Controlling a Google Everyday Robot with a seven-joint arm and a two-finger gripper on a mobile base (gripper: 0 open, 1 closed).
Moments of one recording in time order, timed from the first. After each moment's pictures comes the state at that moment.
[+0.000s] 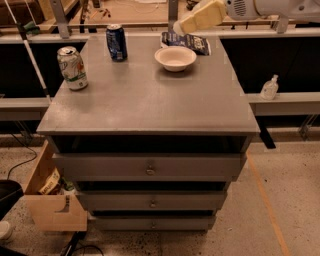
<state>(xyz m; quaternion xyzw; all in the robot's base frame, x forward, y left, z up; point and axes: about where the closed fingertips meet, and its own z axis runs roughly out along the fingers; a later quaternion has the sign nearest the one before) 0.668 -0.091 1.092 -0.44 0.66 0.10 0.60</state>
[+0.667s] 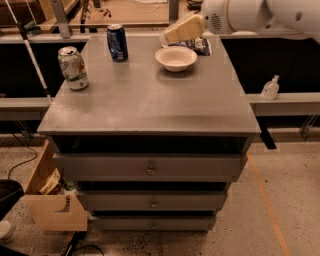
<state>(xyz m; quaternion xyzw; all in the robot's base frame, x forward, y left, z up) 0.700 -0.067 1.053 -0.41 0.68 0.10 0.60</state>
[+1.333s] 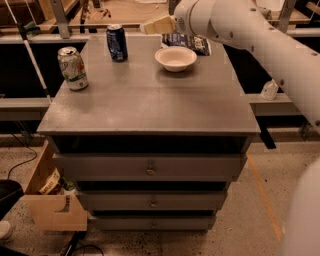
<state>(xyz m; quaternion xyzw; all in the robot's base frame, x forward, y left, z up) 0.820 -0.027 1.025 -0.33 0.68 0.11 0.65</state>
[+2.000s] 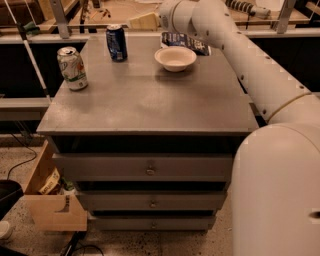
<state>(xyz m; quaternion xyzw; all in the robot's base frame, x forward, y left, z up) 0.882 0.018 1.016 -0.32 0.65 0.16 0.67</state>
